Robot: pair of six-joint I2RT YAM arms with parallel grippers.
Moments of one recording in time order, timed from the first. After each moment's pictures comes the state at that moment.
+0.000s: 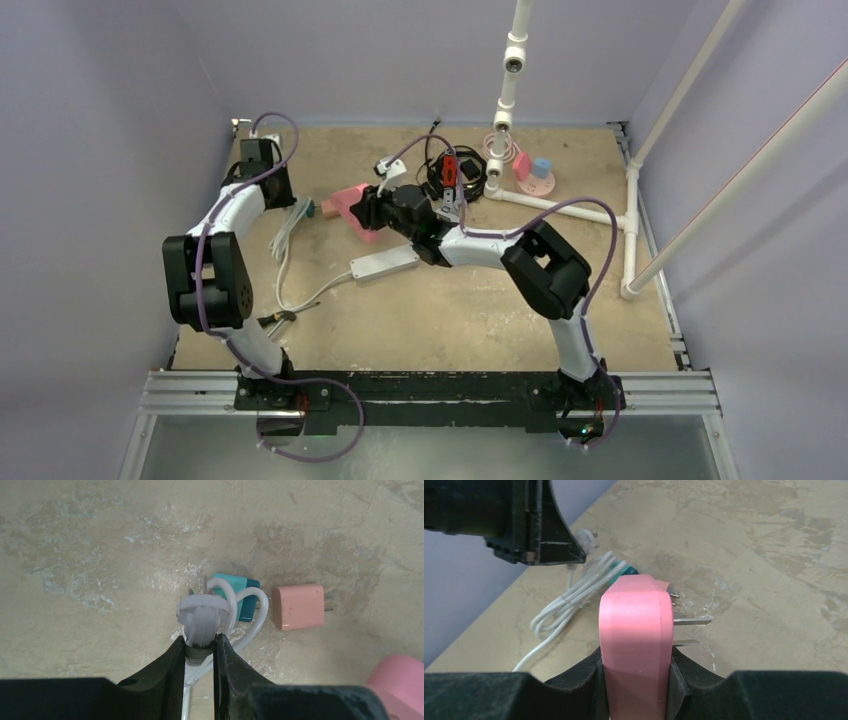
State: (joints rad) left arm 0.10 1.70 1.22 -0.36 -0.04 -0.11; right arm 0.86 2.03 1.30 0.59 0.06 0.36
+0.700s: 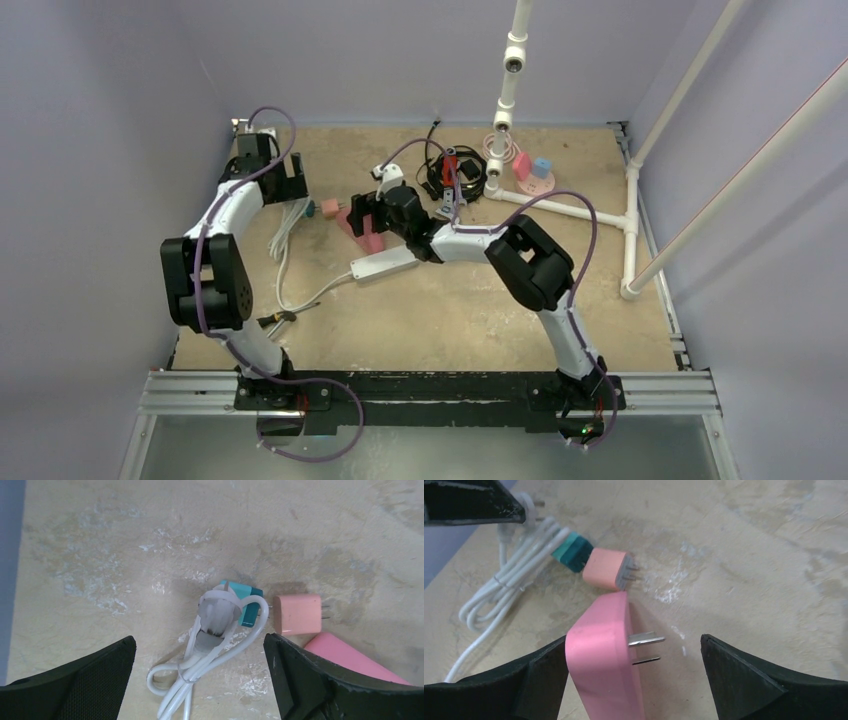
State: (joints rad) left arm 0.10 1.72 1.27 -0.39 -0.07 -0.12; right arm 0.84 2.21 1.43 0.46 0.11 0.35
